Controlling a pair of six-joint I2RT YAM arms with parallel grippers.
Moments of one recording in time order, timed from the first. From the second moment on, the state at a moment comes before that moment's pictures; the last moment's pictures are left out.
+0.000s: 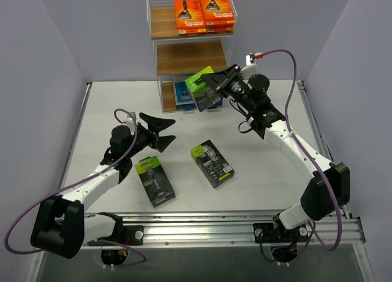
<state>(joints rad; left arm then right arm) -0.33 1.18 0.58 0.44 0.41 -1.53 0.45 1.49 1.29 0.28 -0.23 1.07</state>
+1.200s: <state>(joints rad) -0.48 1.36 0.70 0.75 0.28 -2.00 0.49 1.39 0.94 0.60 -0.33 1.08</state>
